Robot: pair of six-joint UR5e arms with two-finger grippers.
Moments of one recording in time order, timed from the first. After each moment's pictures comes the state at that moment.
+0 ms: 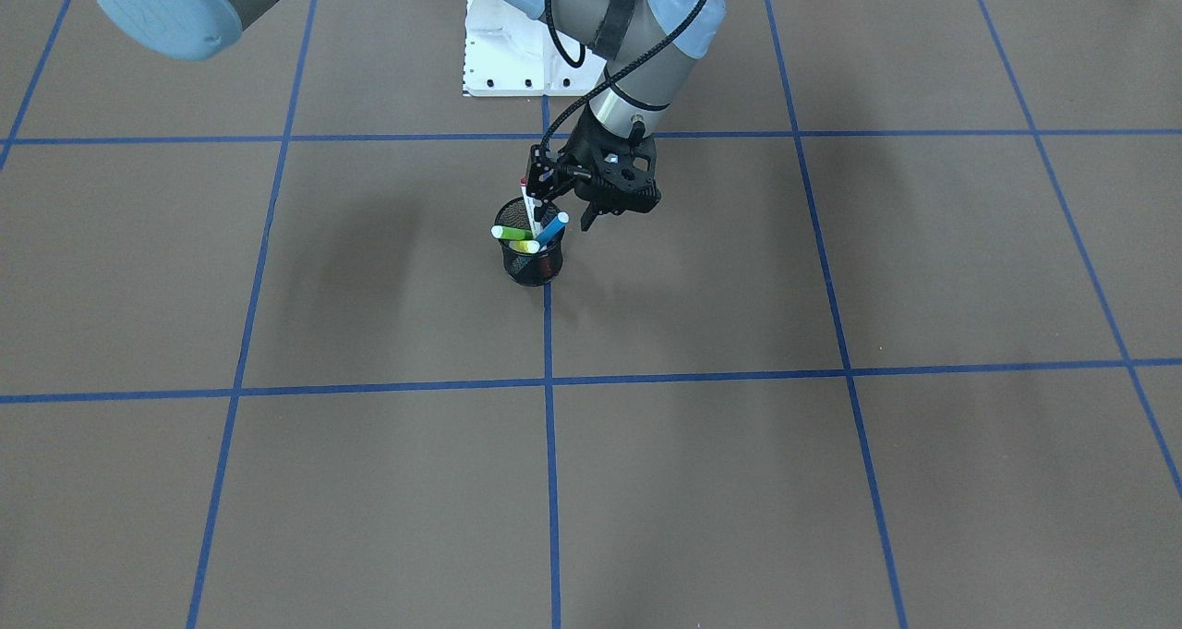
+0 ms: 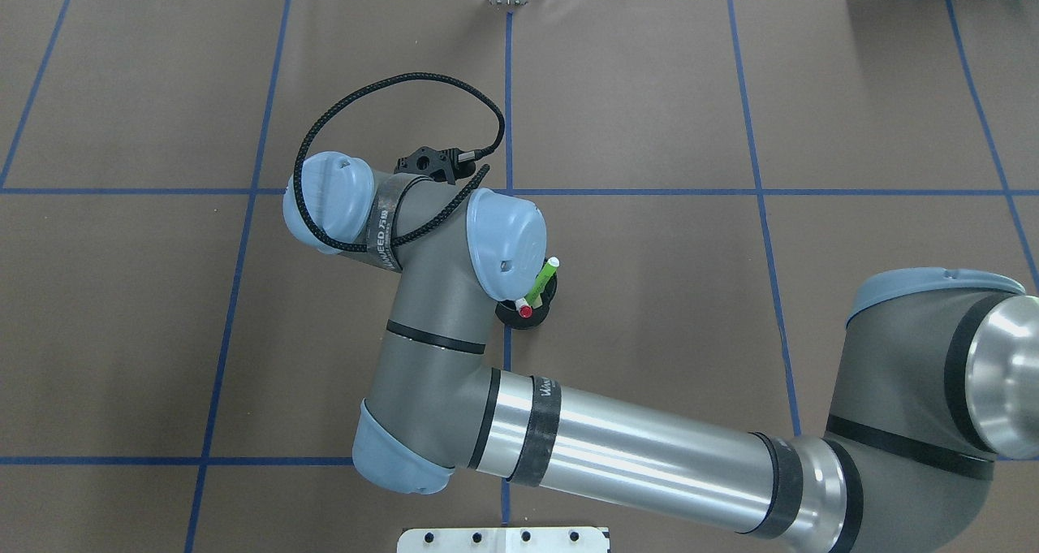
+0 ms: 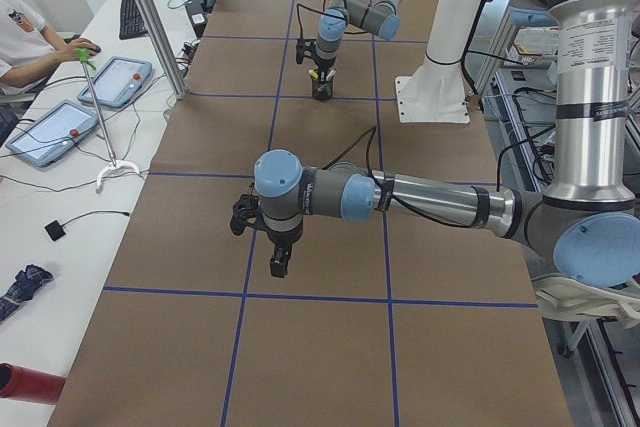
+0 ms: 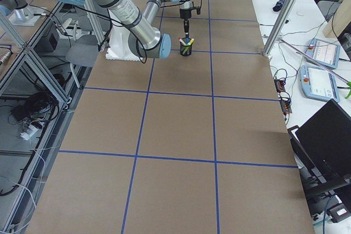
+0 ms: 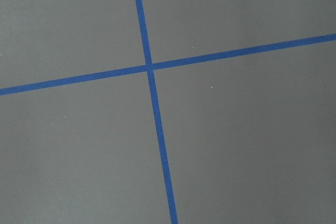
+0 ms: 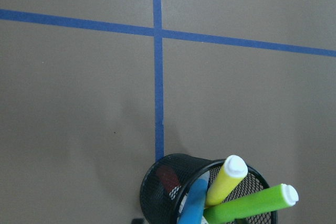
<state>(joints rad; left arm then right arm) -1.51 -1.49 -1.79 -1.54 -2.35 0.04 0.40 -0.45 1.37 -2.08 1.59 1.24</state>
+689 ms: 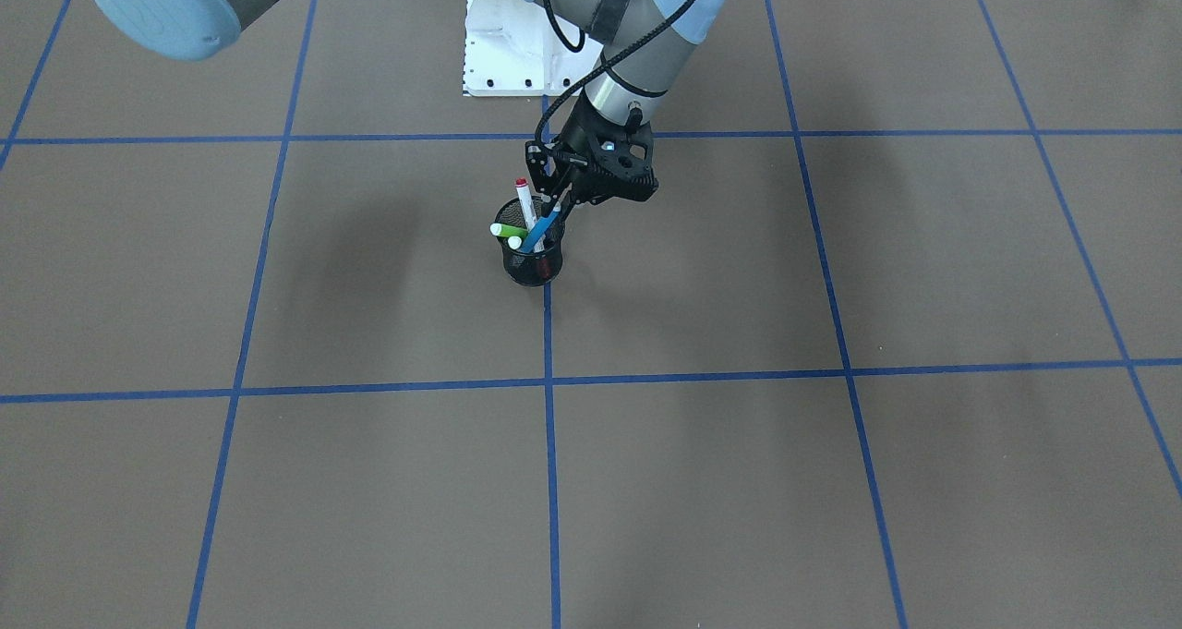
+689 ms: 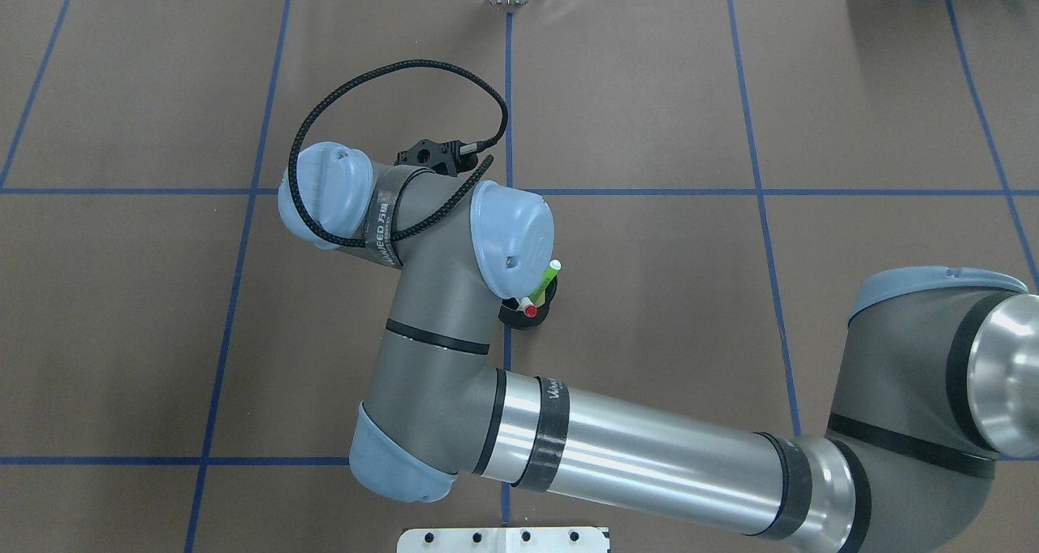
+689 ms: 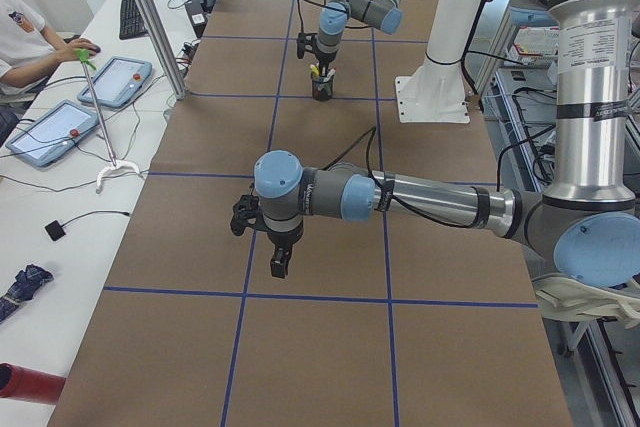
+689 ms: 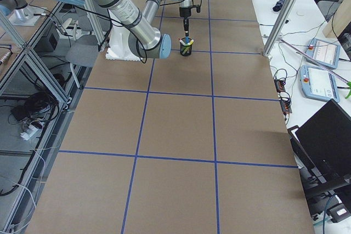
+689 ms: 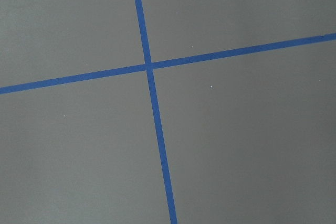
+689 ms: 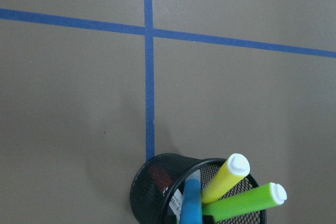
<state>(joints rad) -1.51 -1.49 -1.79 -1.54 -2.35 0.04 0.40 -0.45 1.45 -2.16 1.59 1.21</state>
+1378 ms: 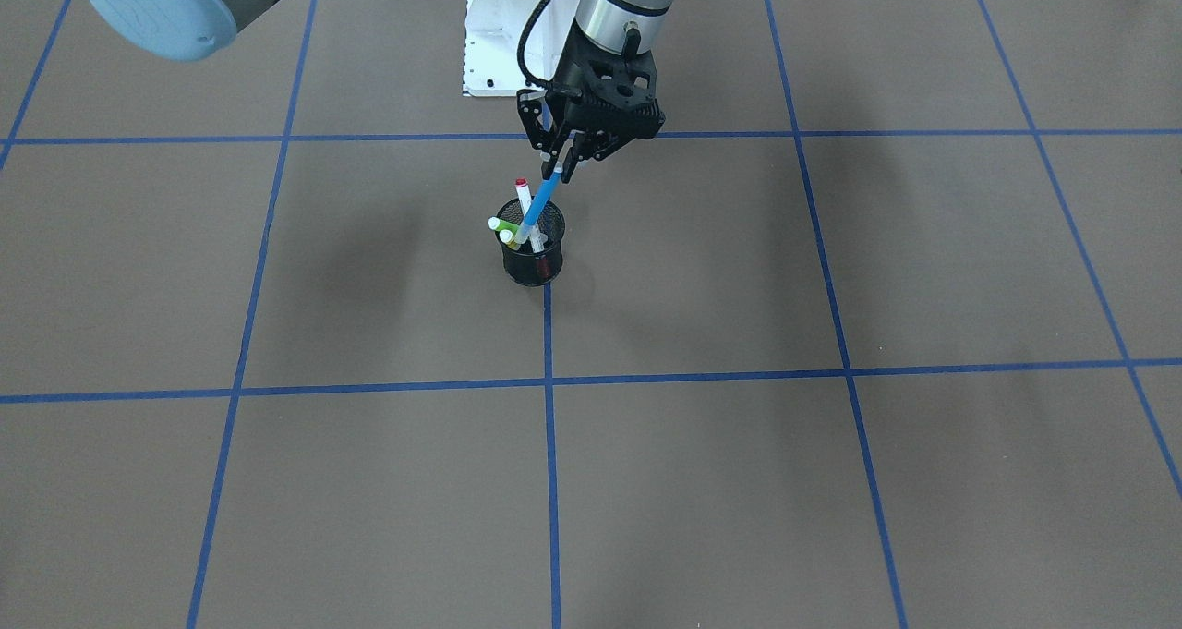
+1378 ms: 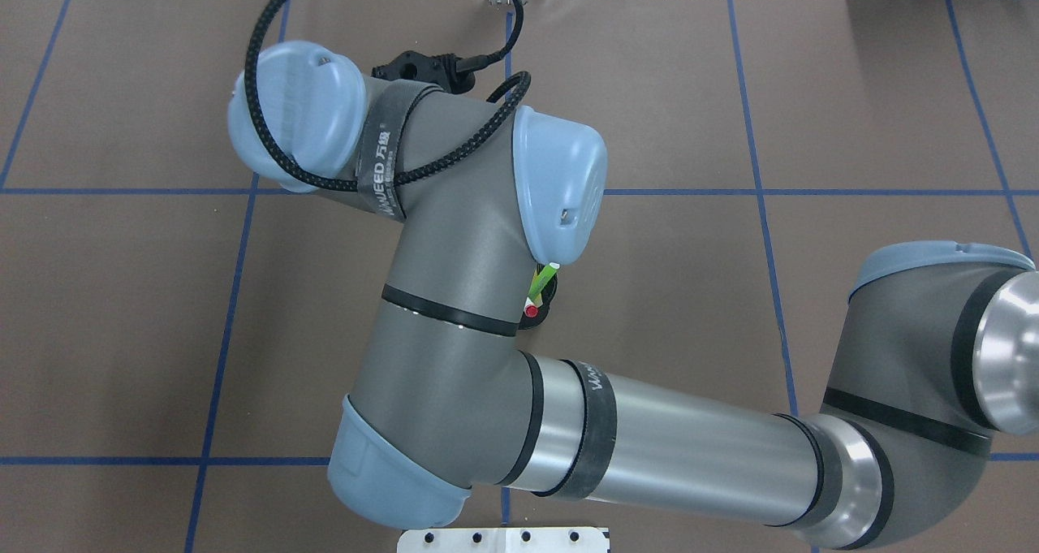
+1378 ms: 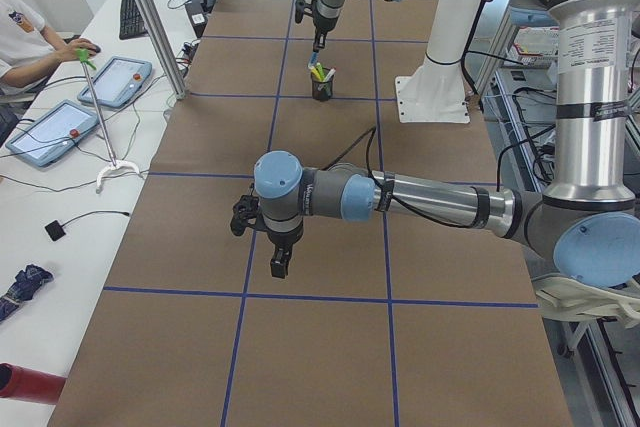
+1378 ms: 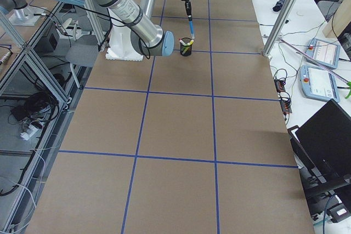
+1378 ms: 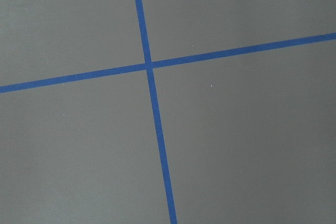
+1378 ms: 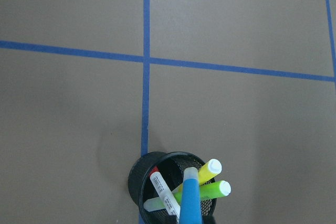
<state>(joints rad) -1.51 -1.49 -1.79 -1.54 -2.35 0.04 0.45 -0.40 1.64 -2.23 1.52 1.20</state>
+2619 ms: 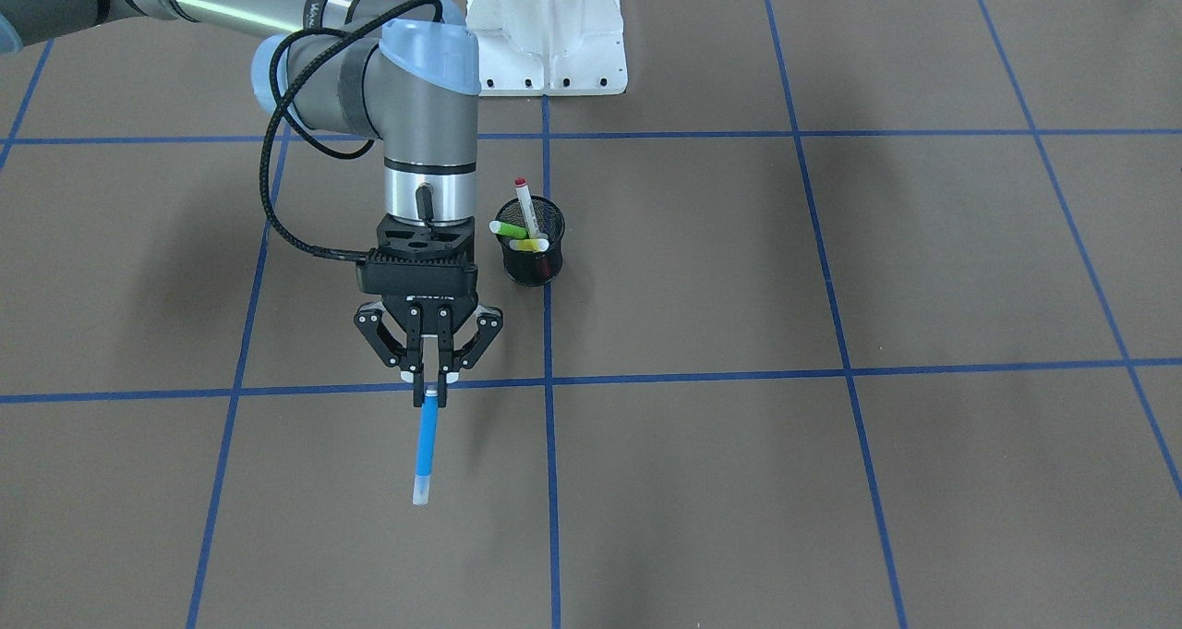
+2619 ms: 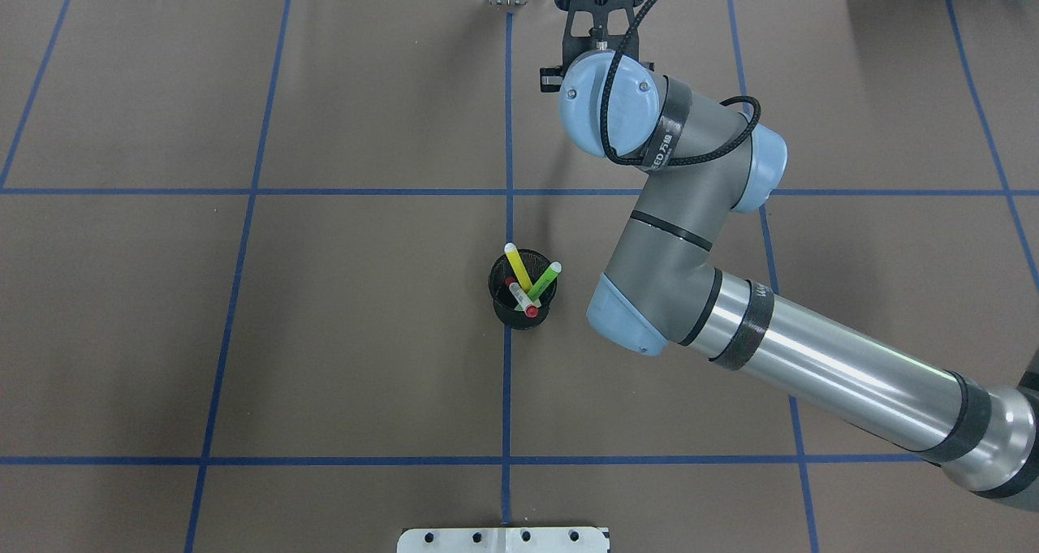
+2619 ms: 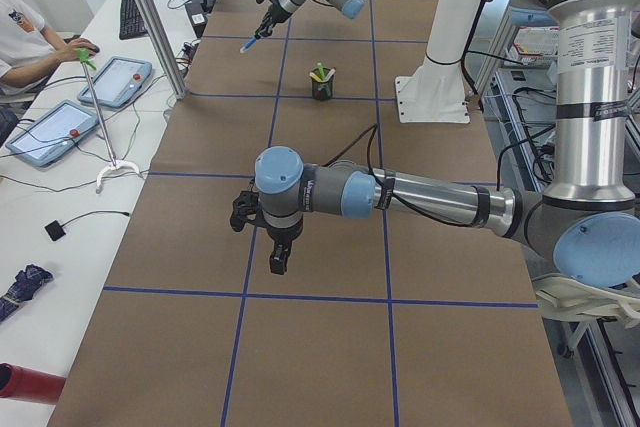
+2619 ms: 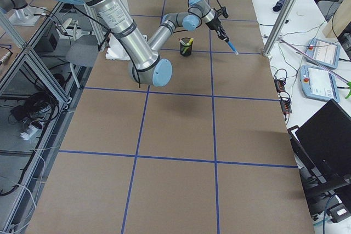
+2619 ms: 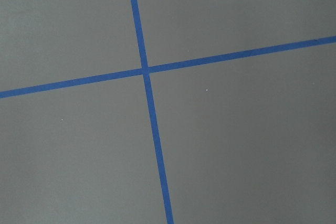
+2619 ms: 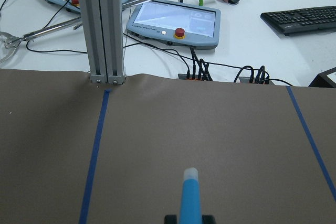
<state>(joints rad) -1.51 -1.49 -1.81 -1.55 -2.35 0.03 0.63 -0.82 1.53 -1.35 1.23 1.09</state>
